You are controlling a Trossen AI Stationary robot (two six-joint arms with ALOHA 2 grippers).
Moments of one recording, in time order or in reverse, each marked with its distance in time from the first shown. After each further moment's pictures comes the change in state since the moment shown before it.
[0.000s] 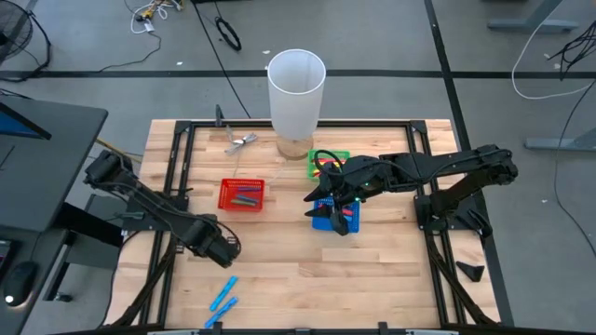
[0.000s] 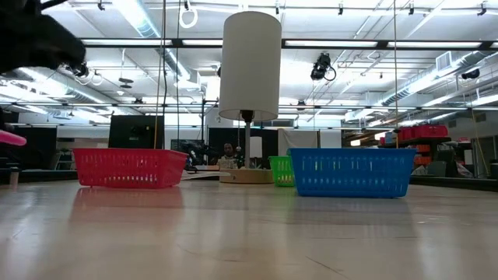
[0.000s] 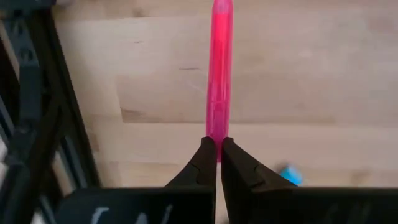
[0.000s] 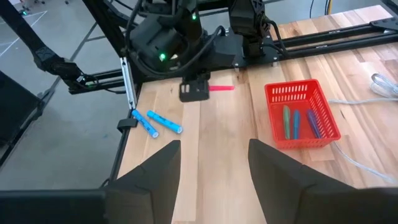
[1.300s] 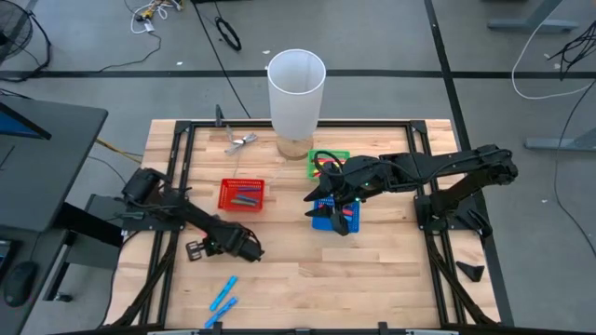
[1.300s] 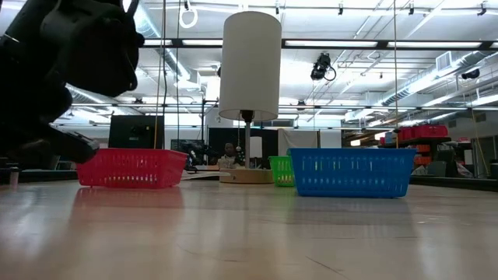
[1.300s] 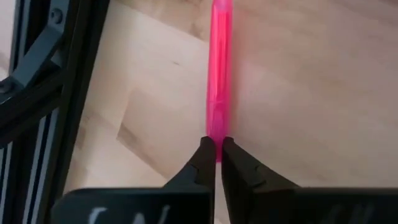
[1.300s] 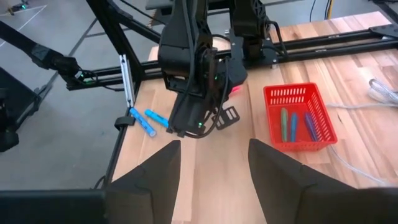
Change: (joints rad) left arm 0.135 0.380 0.002 0.006 0.110 -0.256; right arm 0.000 0.000 0.000 -0.001 0.000 -0.033
